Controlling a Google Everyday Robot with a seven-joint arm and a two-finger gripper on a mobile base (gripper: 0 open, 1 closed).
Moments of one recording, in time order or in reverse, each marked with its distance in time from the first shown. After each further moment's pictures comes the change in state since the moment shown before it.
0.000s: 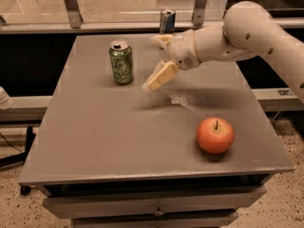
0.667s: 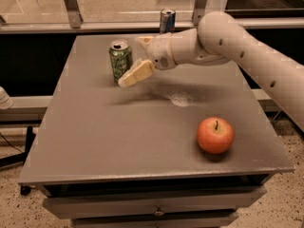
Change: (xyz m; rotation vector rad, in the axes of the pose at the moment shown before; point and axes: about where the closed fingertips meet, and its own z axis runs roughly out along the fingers) arm -0.019 -0.011 0.059 0.016 -0.088 0.105
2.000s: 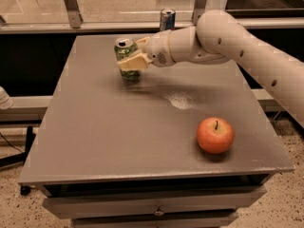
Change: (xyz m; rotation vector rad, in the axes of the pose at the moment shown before) arm -0.008 -0.012 0.003 0.070 0.002 0.076
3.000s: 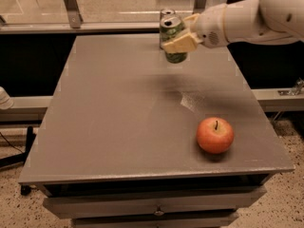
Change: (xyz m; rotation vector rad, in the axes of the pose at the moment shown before) arm -0.010 -0.039 -0.136 0.196 0.107 -0.072
